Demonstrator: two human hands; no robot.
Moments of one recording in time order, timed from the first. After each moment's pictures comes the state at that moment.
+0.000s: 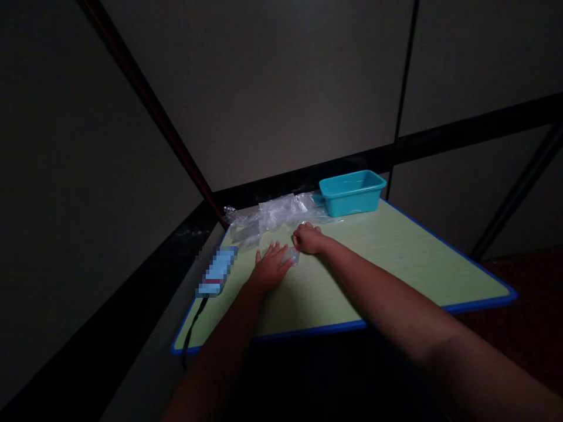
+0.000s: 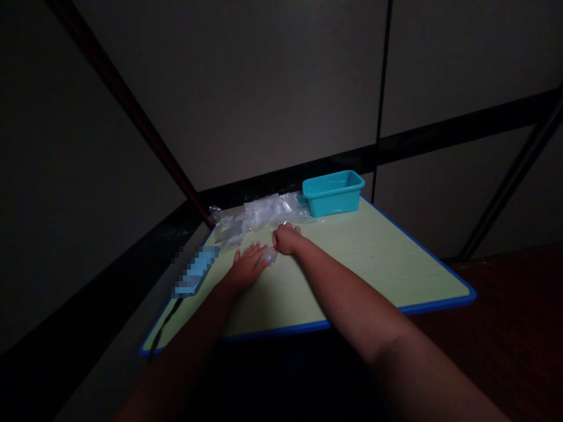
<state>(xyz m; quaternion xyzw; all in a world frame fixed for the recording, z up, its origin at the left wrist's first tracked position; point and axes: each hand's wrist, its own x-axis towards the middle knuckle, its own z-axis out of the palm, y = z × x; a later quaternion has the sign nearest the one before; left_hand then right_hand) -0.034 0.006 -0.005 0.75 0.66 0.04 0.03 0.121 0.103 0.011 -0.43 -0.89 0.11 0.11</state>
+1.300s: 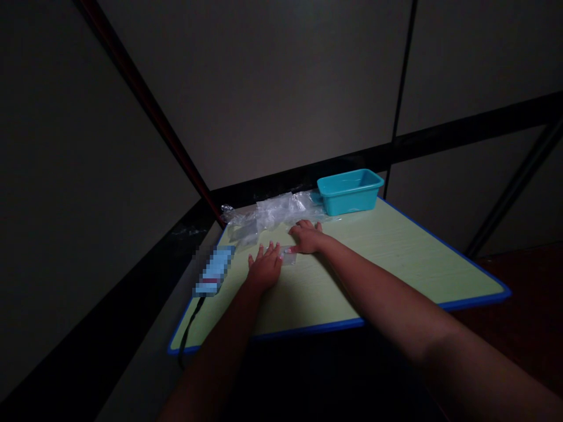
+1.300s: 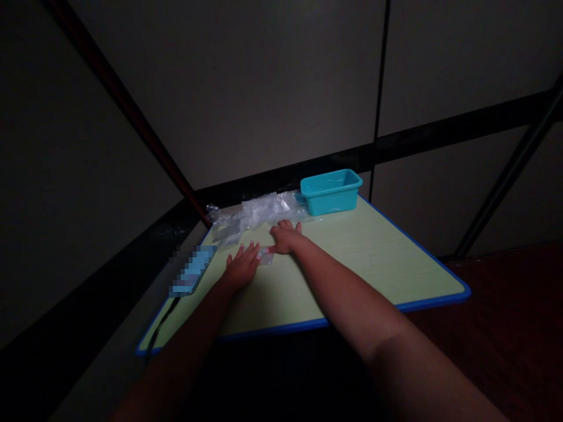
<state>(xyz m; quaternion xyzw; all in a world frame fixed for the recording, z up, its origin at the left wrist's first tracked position) -0.032 0.006 -0.004 0.68 0.73 0.02 0.05 0.125 0.101 0.009 -0.44 -0.88 0.12 0.09</state>
